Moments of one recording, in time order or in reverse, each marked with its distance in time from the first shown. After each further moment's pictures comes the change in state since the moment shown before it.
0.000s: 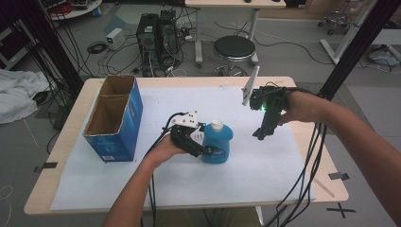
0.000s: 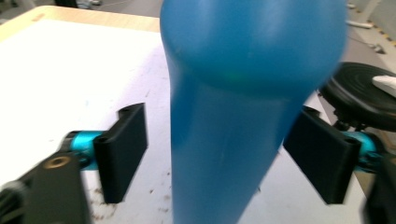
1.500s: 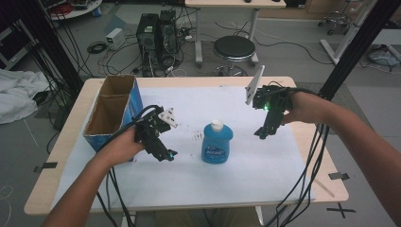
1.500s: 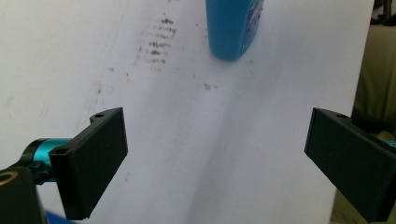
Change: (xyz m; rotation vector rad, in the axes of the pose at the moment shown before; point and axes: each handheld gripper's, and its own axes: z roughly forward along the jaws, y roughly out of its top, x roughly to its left) left arm -0.039 0.057 -0.095 0.643 0.232 -0.006; right arm 0.000 -0.007 -0.003 -0.030 -0.027 0.003
